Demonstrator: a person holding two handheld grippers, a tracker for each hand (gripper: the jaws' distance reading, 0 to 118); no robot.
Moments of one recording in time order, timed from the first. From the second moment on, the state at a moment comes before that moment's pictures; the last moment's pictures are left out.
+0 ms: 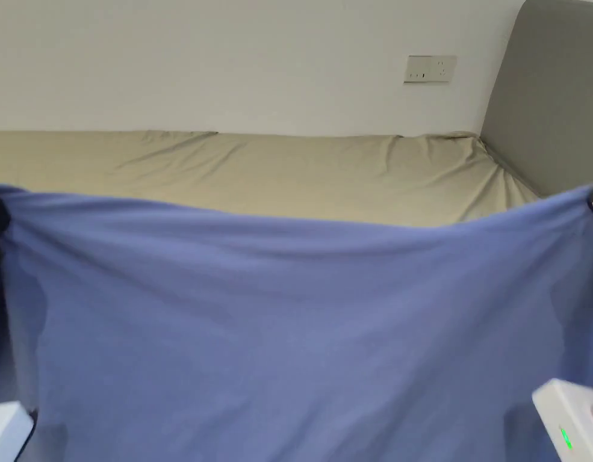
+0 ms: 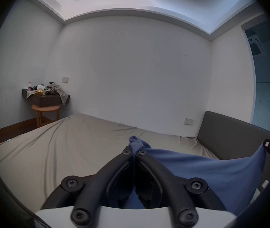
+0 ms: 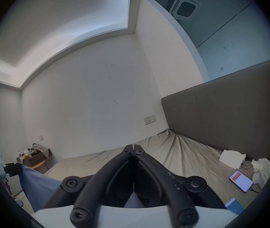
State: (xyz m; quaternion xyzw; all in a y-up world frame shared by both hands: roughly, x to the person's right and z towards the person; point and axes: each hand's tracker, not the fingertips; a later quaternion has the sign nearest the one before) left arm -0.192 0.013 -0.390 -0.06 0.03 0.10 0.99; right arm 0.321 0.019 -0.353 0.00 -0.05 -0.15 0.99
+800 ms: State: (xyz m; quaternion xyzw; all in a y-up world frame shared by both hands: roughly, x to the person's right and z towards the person) left arm -0.180 0.055 -0.618 -0.01 0.03 0.12 0.99; right arm 0.315 0.117 -0.606 0.02 -0.04 -0.14 0.99
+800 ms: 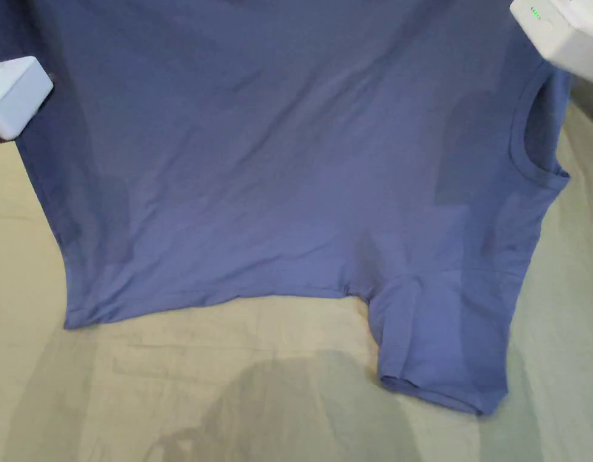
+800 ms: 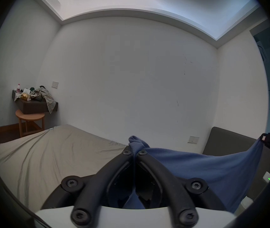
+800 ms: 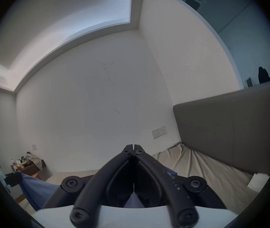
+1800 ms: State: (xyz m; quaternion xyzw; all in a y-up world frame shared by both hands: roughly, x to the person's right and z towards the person) left arm -0.173 -0.014 -0.575 -0.09 0.01 0.05 0.99; right arm 0.309 0.010 -0.576 -0.10 0.01 -0.07 0.99
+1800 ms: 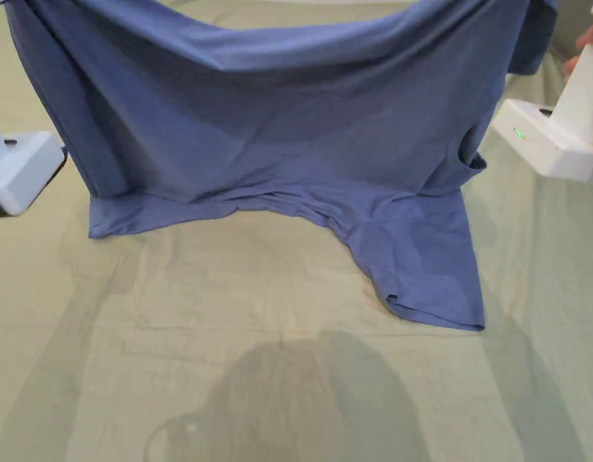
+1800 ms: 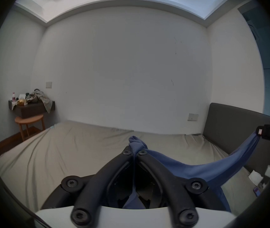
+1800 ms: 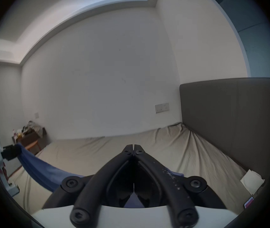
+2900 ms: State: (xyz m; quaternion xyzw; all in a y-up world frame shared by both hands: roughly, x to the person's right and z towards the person) left arm -0.200 -0.154 -0.163 -0.35 0.04 0.06 0.94; right arm 0.329 -0.167 -0.165 -0.38 -0.02 -0.07 0.92
